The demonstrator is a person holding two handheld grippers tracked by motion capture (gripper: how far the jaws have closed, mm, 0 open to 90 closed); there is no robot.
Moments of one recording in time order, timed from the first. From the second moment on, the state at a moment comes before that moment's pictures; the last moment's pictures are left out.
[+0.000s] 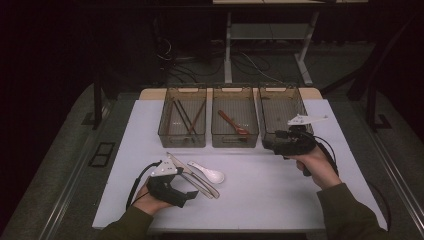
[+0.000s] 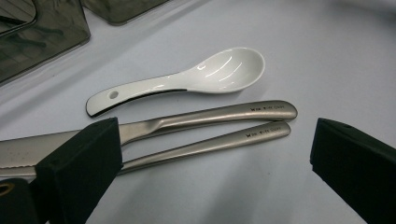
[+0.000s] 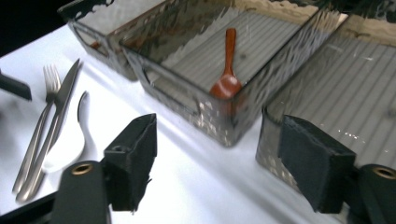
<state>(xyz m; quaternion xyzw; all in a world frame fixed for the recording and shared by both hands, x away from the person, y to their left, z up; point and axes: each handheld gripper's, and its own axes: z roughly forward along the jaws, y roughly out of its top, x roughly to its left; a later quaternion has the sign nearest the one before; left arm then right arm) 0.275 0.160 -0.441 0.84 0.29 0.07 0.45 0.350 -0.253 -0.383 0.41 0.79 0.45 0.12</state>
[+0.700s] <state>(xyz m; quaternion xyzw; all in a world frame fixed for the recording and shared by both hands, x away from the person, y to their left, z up) 0.277 0.160 -0.432 0.83 0.29 0.05 0.47 0.277 -0.287 -0.428 0.39 0.79 0.45 0.14</state>
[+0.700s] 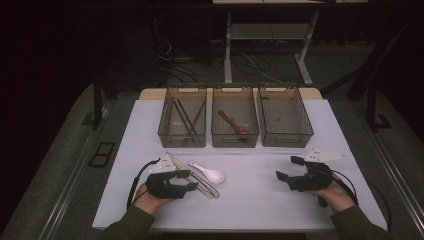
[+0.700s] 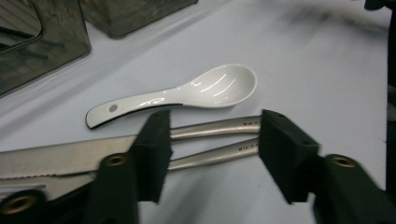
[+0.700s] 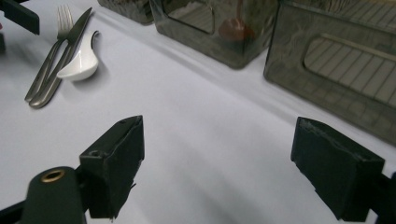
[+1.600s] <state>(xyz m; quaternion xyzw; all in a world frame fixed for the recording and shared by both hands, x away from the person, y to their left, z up) 0.300 0.080 -0.446 0.88 0.21 0.01 0.42 0.263 -0.294 -0.438 0.39 0.79 0.44 0.14</state>
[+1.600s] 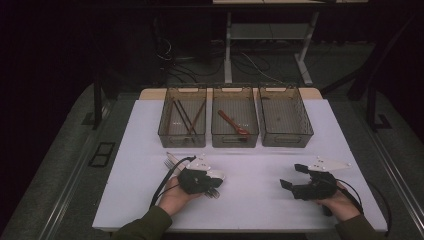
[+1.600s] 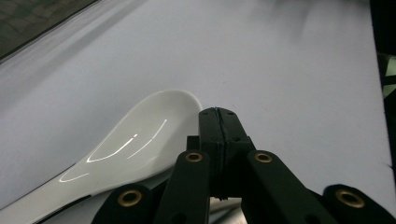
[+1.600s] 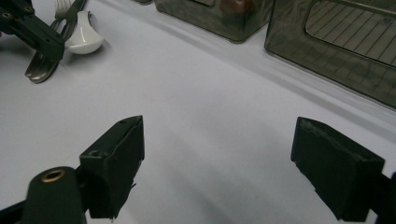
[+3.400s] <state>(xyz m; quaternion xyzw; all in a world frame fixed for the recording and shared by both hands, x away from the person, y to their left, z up) 0.339 0.072 -0.440 0.92 0.16 0.02 0.35 0.262 -0.295 -0.439 0.39 0.80 0.43 0.15</state>
